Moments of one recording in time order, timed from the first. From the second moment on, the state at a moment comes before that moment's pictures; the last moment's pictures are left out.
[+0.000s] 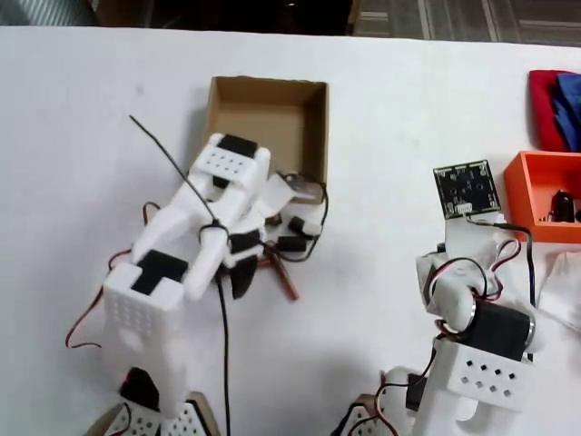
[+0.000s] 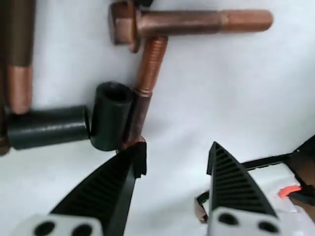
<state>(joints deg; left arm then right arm) 12.8 26.9 -3.3 99.3 -37.1 13.0 -62.5 44.0 81.3 26.8</state>
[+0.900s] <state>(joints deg) 8.3 25.5 9.0 85.3 -46.9 13.0 -62.5 44.0 81.3 29.0</state>
